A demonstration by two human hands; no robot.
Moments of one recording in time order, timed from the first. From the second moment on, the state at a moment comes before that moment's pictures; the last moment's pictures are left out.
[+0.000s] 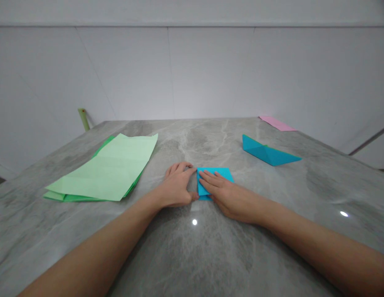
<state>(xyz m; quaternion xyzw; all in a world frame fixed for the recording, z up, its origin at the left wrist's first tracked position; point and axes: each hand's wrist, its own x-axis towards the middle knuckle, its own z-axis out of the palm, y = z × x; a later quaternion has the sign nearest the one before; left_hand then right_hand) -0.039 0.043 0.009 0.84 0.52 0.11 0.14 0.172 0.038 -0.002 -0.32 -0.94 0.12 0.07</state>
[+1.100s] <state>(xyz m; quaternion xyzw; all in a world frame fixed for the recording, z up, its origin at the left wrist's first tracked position) -0.024 0.033 0.011 0.95 0.24 0.20 0.09 0.195 0.071 0.003 -0.62 -0.73 0.12 0.27</state>
